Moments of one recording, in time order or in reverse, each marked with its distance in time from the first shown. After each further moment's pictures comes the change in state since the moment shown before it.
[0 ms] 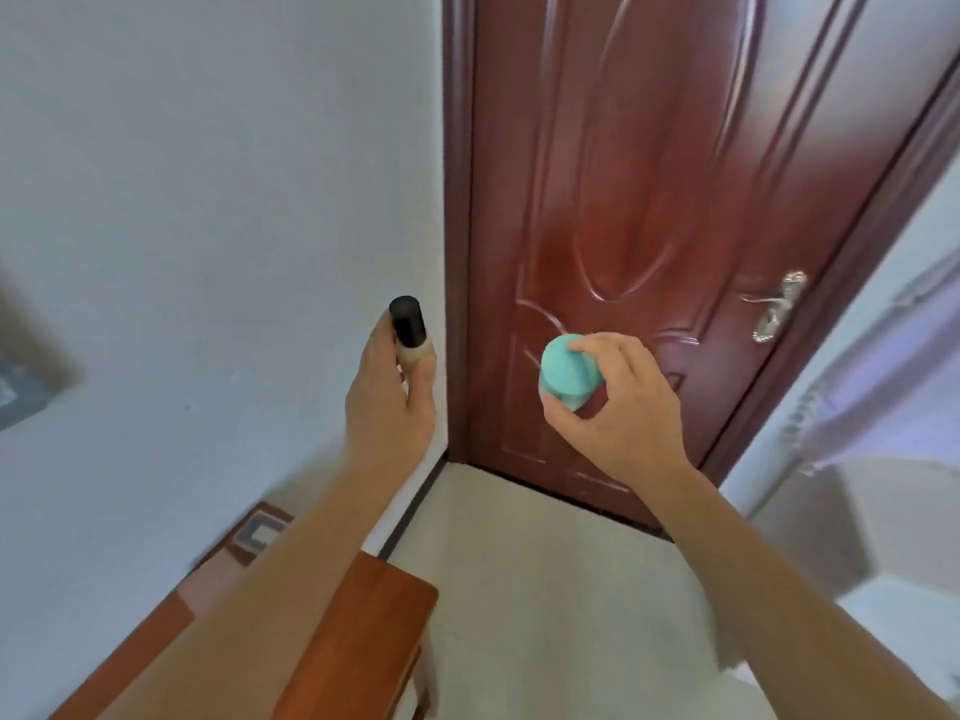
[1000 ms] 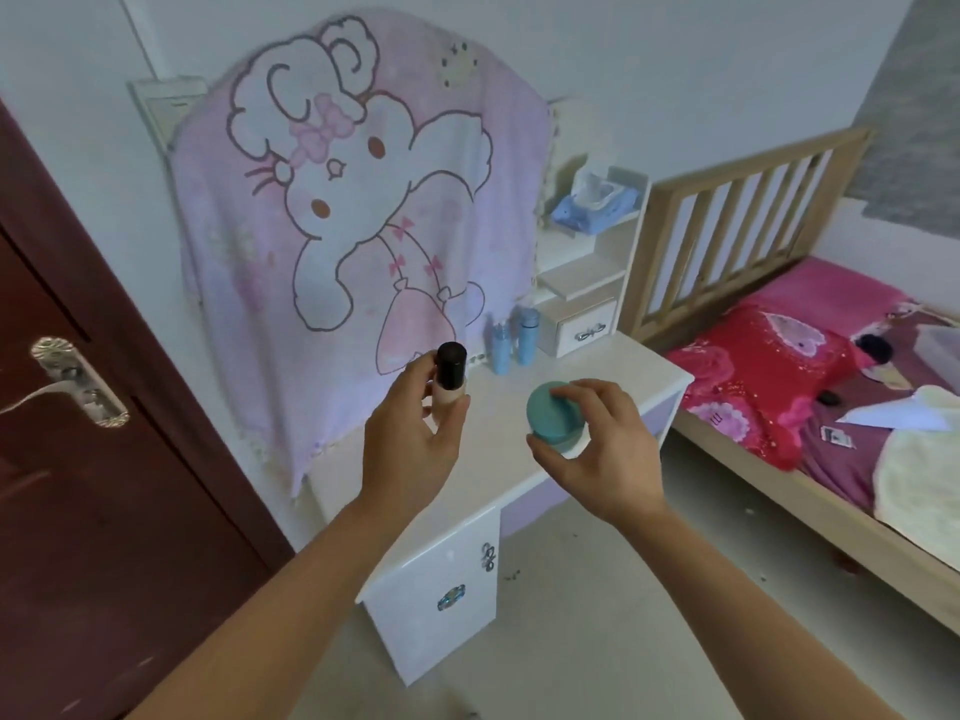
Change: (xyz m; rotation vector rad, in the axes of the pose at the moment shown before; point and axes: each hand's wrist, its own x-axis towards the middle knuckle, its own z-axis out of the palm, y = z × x) left_hand -0.224 0.442 0.679 -0.600 -0.888 0.361; right_hand -0.239 0.524 -0.498 -0.619 0.243 0.777
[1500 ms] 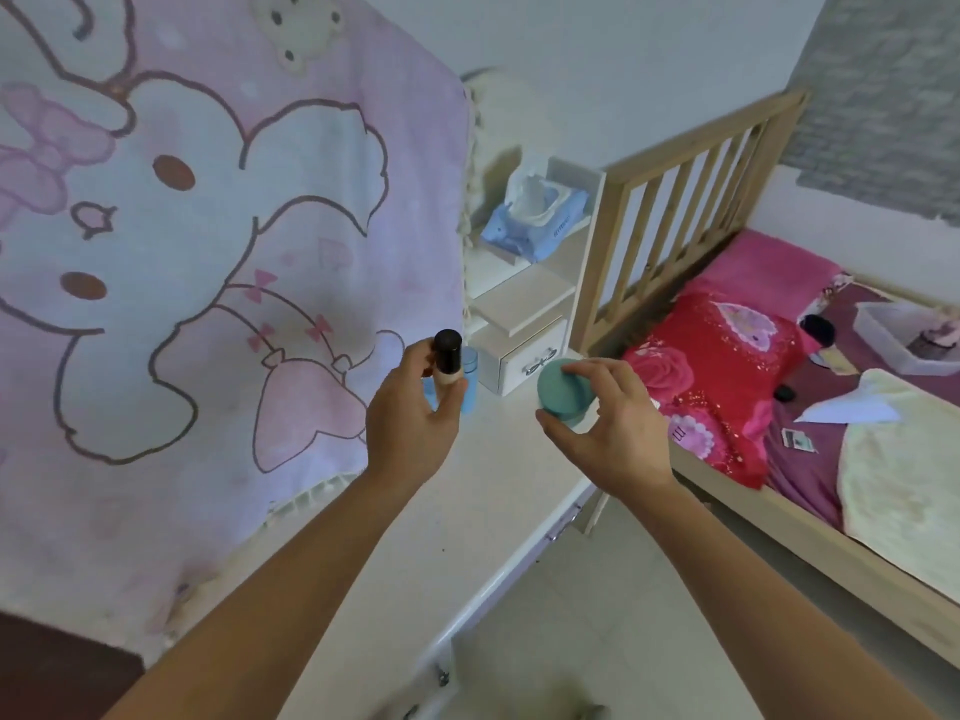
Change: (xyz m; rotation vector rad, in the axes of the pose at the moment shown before) left_hand 0.235 -0.079 0.173 0.056 -0.145 -0.020; right_hand 0.197 0.160 0.058 -0.125 0.042 0.164
